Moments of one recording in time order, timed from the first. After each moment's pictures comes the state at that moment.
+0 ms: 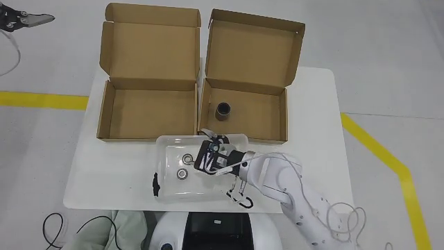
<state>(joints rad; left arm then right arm) 0.56 -0.16 -1.11 -1.50 0.89 -0.82 -0.11 -1.33 -1.33 0.92 -1.88 -1.44 -0.61 0.49</state>
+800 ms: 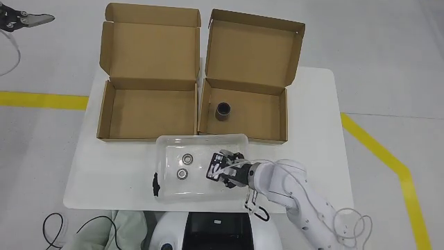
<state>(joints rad) 0.56 -0.16 -1.11 -1.50 0.89 -0.82 -0.11 -1.37 -1.30 0.94 -1.86 -1.39 -0.64 0.84</state>
